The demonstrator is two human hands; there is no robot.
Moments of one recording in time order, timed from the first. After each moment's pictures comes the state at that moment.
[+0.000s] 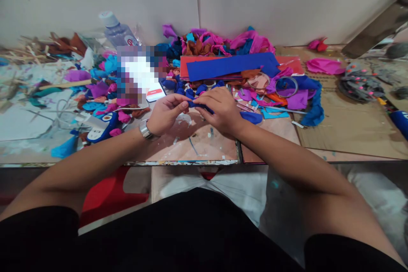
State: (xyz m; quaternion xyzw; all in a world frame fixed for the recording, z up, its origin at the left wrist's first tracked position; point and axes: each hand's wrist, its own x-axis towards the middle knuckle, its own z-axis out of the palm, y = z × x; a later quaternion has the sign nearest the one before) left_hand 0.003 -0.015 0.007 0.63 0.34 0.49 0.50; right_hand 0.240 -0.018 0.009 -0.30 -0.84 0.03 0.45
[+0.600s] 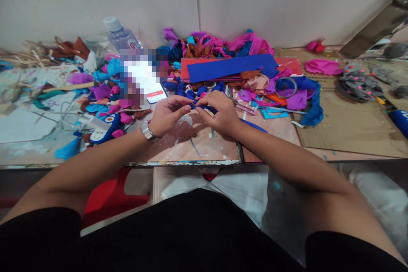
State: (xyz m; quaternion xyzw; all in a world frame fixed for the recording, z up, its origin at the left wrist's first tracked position) left_hand 0.004 -0.015 0.007 0.67 0.32 0.51 0.44; right_hand 0.230 -0.026 0.010 -0.31 -0.80 0.10 0.50
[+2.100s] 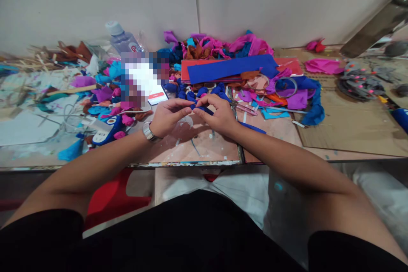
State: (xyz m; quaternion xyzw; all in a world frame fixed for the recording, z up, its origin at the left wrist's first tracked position) left_hand 0.000 -0.016 0.008 0.68 0.34 0.48 0.44; right_hand 0.223 -0.028 0.004 -0.35 -0.74 0.25 0.51
